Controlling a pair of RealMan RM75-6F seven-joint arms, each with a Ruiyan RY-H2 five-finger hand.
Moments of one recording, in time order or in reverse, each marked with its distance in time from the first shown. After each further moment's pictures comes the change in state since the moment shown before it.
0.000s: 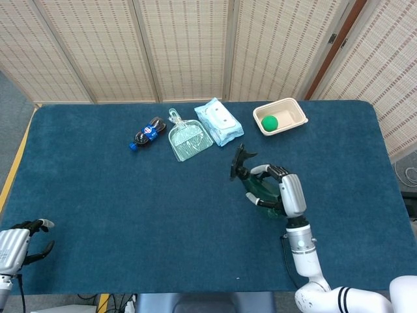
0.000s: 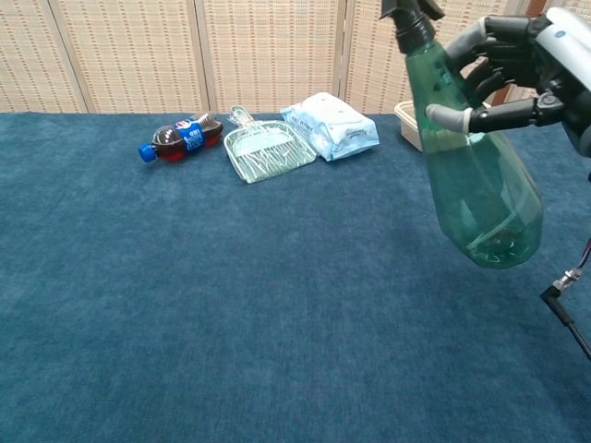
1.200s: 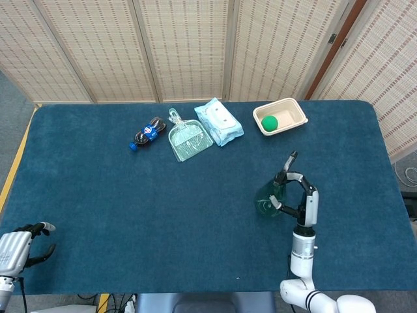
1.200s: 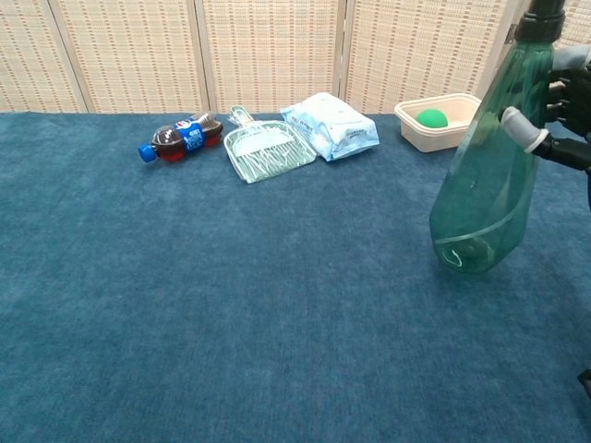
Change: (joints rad) left arm 0.002 -0.018 0.014 0.019 -0.013 -0.019 -0.009; right arm -0.073 -0.454 0.158 0.852 -0.075 0.178 0.802
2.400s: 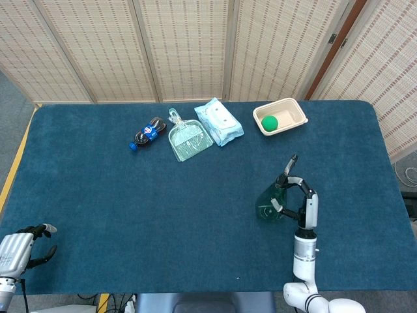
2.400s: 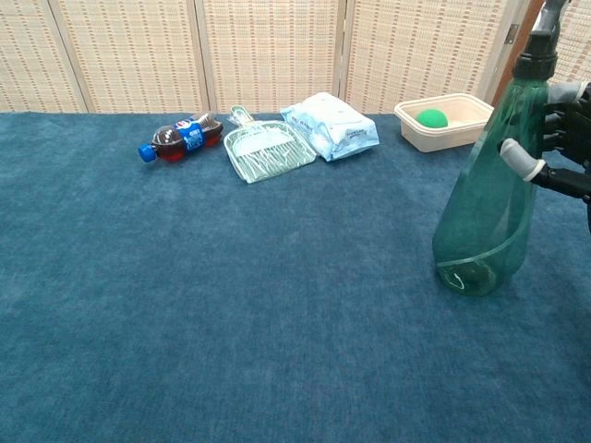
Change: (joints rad) left arm 0.002 -0.007 0.007 0.001 -0.003 -0.009 0.006; right arm -0.020 -0.059 -0.032 0.174 0.009 -0.041 0.080
